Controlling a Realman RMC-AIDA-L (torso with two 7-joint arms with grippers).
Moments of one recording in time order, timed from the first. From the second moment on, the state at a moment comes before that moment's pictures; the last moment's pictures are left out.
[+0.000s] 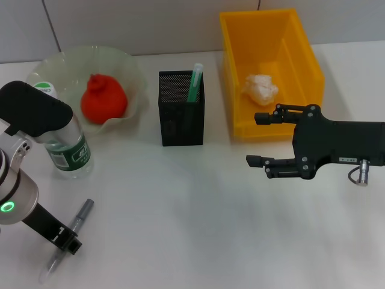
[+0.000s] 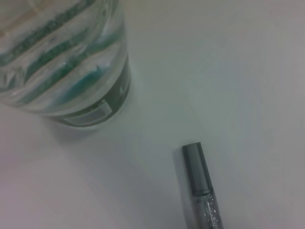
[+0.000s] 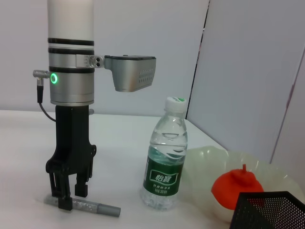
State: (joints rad) left arm -0.50 -2.07 1.62 1.41 2.75 1.65 -2.83; right arm 0.30 2.08 -1.00 -1.02 -1.74 -1.52 1.17
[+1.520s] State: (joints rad) left arm -0.51 -2.07 1.63 1.39 2.74 1.65 -2.82; right arm 0.30 2.08 -1.00 -1.02 -1.74 -1.52 1.16
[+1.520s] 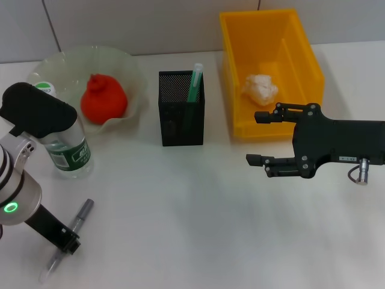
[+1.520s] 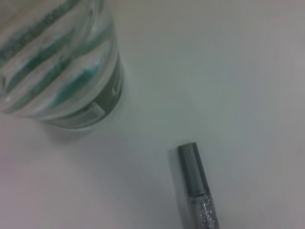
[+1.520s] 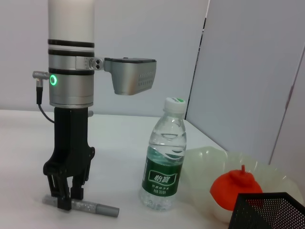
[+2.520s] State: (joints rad) left arm -0.53 -2.07 1.62 1.38 2.74 1.65 -2.82; right arm 0.30 2.08 -1.00 -1.03 -1.74 -1.51 1.16
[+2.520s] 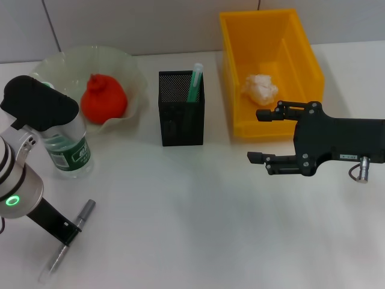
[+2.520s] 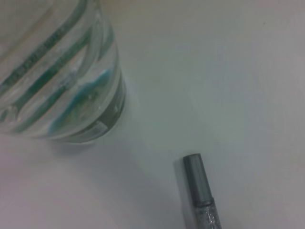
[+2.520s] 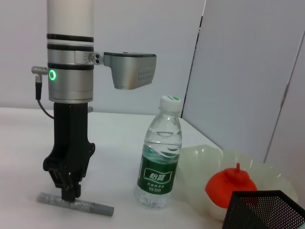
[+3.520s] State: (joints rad) left arm -0.54 -2.07 1.62 1.37 2.72 1.66 -2.82; right arm 0.30 2.08 -1.00 -1.02 -1.74 -1.50 1.15
